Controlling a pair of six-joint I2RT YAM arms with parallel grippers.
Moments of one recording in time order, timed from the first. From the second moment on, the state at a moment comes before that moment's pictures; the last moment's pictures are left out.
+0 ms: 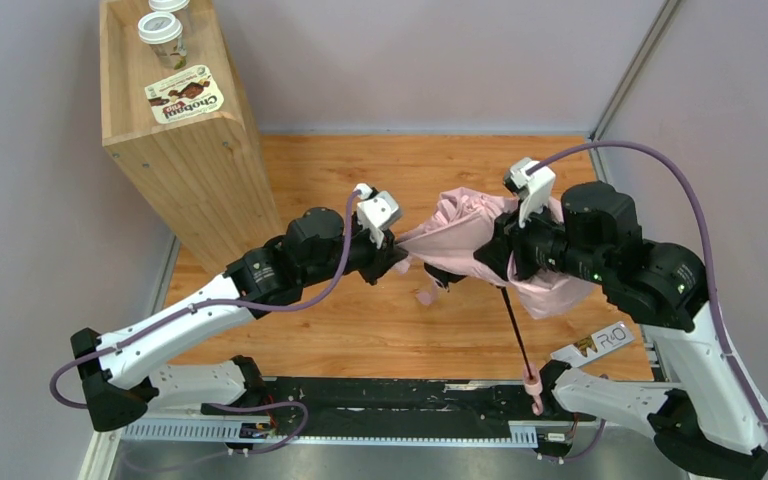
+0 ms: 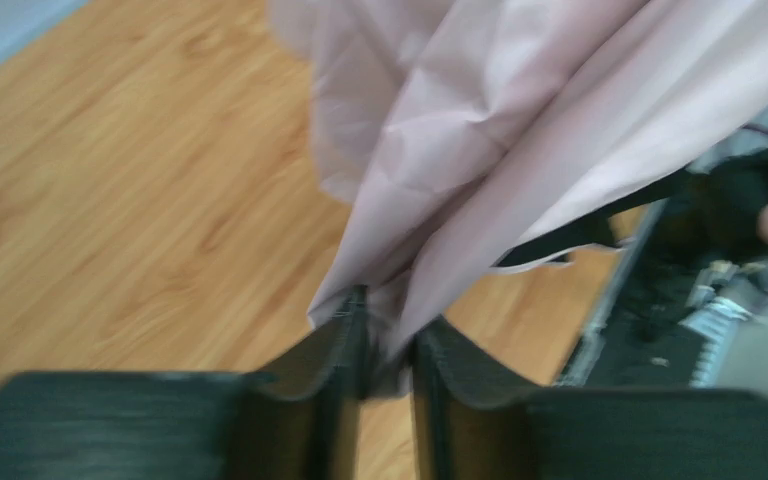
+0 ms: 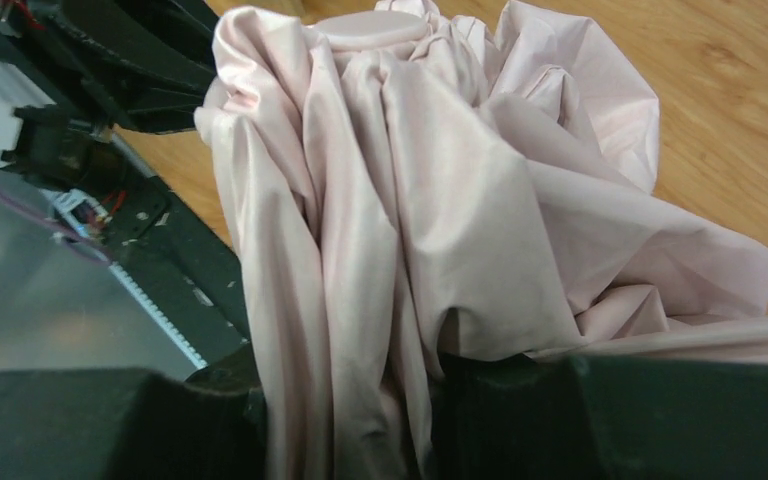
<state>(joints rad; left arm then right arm) -1.00 1.10 1.13 -0.32 0.07 -0.07 0.74 0.96 1.60 -1.14 -0.11 0.14</state>
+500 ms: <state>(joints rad) -0.97 0.90 1.08 -0.52 -0.32 -0.24 0.73 1.51 1.91 -0.94 0.91 -0.29</state>
